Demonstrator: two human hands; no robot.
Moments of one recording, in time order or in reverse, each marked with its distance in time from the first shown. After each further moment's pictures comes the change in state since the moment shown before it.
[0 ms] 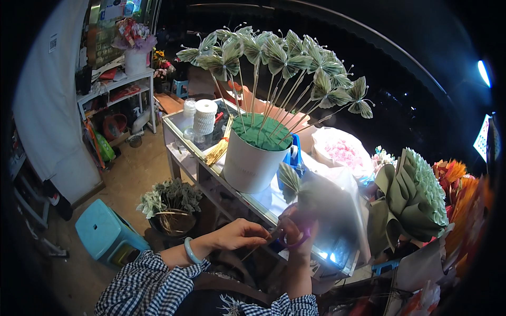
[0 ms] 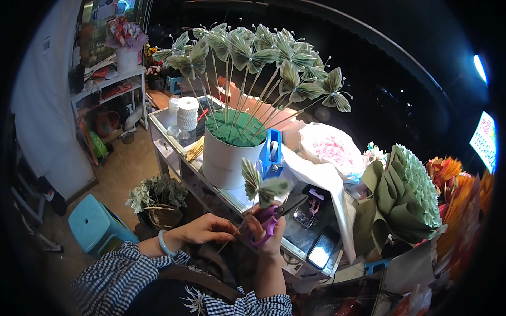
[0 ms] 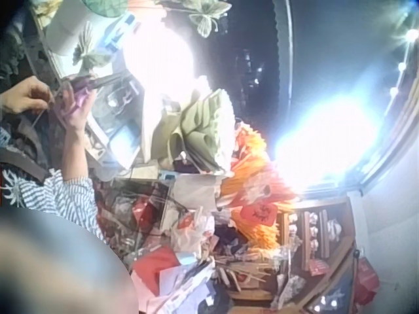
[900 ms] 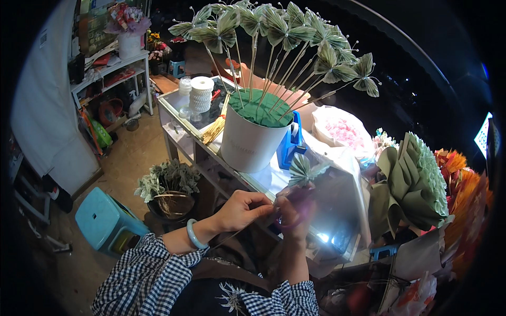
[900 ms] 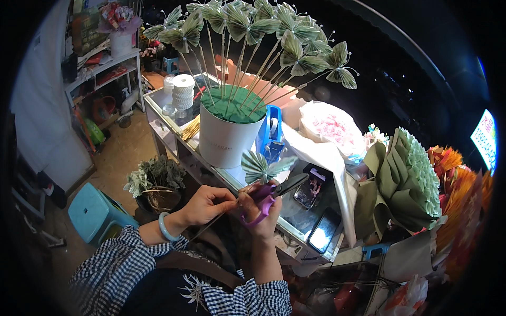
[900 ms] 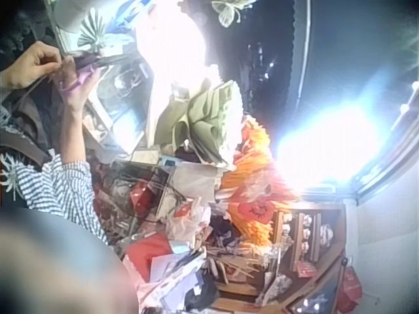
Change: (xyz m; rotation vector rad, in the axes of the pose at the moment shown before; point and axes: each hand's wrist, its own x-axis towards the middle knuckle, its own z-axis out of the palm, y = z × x) left_hand 0.014 0.011 0.008 -0.001 0.294 0.219; right_hand 0.006 0.003 0.017 0.027 0.115 -0.003
